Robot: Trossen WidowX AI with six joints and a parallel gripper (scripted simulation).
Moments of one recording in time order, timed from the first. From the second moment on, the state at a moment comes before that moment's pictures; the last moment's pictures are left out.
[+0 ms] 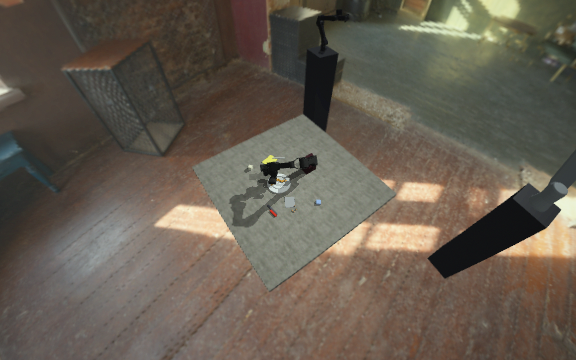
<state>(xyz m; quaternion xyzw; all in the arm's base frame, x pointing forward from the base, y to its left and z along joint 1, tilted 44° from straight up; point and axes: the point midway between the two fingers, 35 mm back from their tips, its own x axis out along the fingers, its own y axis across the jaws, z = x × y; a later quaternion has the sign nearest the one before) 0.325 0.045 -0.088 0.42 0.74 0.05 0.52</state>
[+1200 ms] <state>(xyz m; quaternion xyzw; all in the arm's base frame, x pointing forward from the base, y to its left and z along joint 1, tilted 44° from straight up) 0.337 0.057 -0.071 0.43 0.74 0.05 0.52</state>
